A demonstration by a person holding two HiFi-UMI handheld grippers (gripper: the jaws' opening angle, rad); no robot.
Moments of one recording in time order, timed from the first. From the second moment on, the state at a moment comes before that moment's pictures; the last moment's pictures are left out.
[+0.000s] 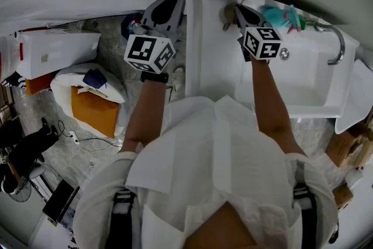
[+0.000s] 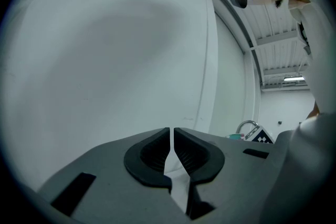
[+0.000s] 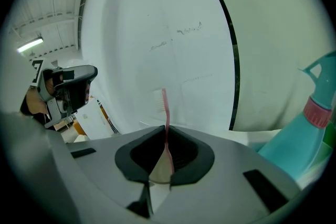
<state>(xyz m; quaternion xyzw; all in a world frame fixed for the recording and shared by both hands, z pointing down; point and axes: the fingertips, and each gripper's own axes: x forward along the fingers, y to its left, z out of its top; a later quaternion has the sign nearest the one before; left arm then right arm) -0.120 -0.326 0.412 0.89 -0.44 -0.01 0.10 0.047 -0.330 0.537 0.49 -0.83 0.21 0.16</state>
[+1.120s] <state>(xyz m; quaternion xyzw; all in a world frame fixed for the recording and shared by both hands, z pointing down) -0.124 -0.324 0.414 0.89 -0.44 -0.02 0.10 0.034 -0.341 0.545 0.48 -0.83 0.17 0.22</state>
